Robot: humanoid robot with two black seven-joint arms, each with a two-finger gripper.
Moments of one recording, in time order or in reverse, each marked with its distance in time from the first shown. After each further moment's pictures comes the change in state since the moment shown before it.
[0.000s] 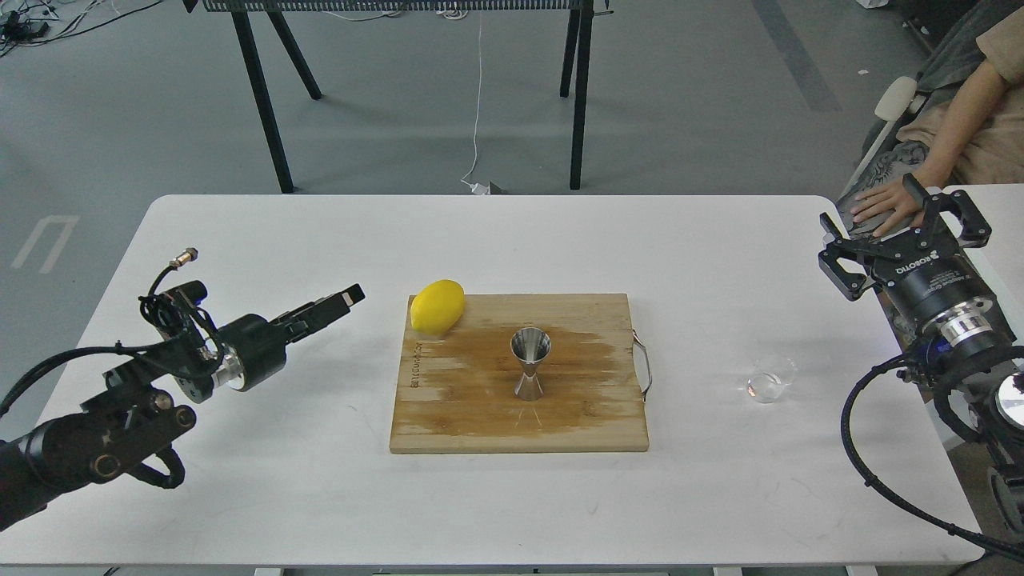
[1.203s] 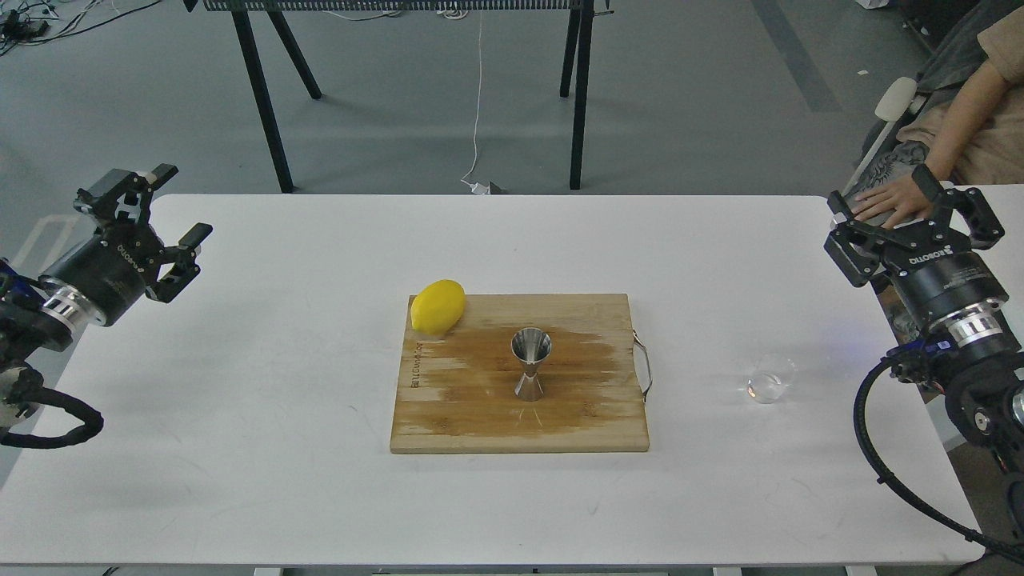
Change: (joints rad) left arm 0.043 0.134 -0.220 0.084 -0.856 -0.362 0.000; right arm -0.089 -0.089 -0.058 0.167 0.418 0.000 -0.014
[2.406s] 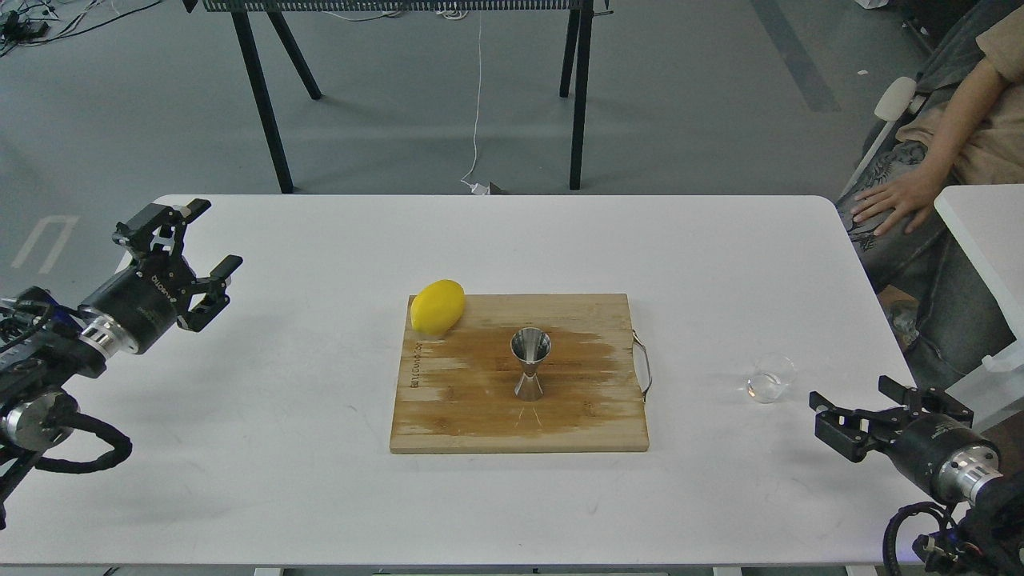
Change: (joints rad) left arm 0.043 -0.056 0.010 0.003 0.006 0.000 0.000; right arm -0.388 -0.030 0.053 0.292 -0.025 -0.651 0.012
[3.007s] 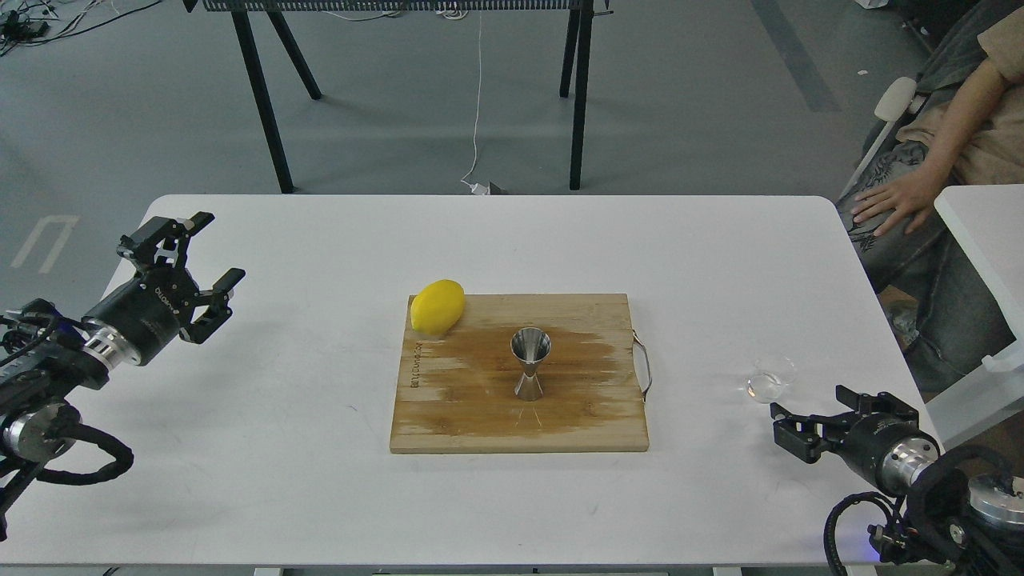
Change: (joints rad) left arm 0.023 -0.003 0.000 0.000 -0.001 0.000 0.000; right arm 0.143 0.137 -0.053 -0.132 -0.141 -0.090 -0.005
